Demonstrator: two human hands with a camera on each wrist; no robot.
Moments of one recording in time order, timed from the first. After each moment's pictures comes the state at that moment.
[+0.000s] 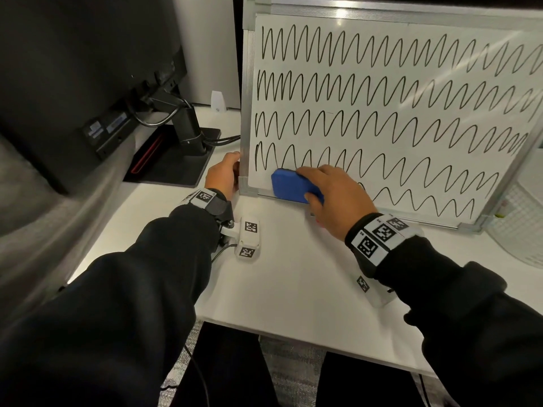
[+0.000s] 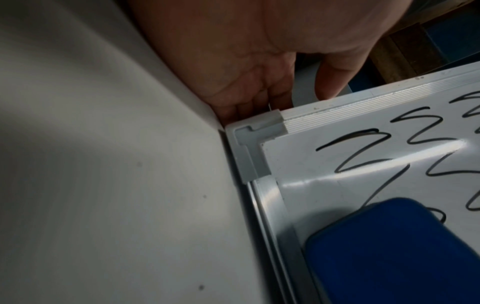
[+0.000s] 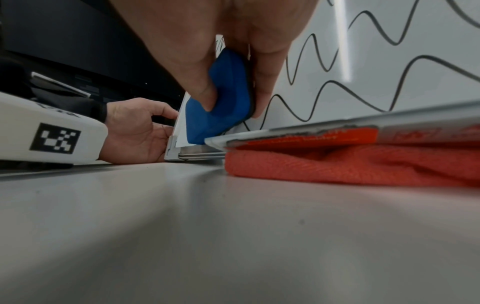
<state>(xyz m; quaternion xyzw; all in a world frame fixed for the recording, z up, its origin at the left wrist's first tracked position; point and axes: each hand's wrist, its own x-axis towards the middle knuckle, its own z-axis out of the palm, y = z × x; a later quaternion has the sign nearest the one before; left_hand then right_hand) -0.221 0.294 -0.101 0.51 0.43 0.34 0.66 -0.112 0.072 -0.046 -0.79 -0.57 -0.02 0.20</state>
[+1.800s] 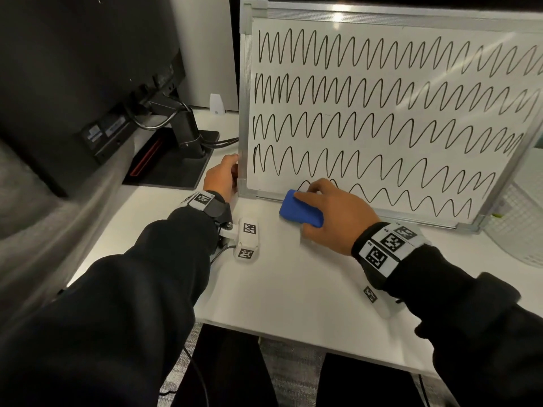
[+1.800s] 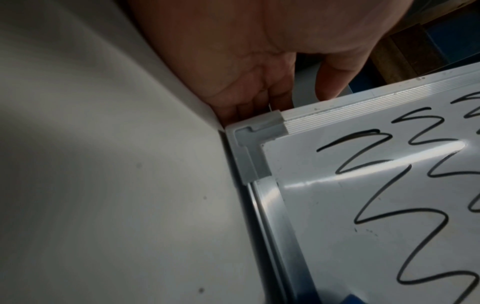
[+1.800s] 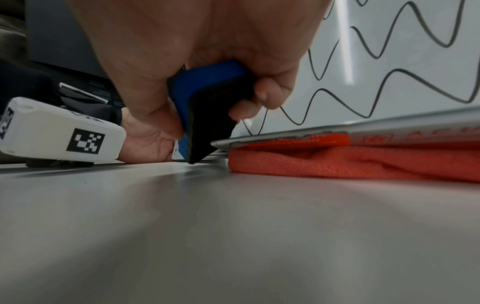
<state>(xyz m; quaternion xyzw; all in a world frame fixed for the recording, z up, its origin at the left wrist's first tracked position) -0.230 0.299 -0.111 0.53 0.44 0.32 0.66 -0.114 0.055 -0.052 -0.80 -0.59 0.02 0.10</state>
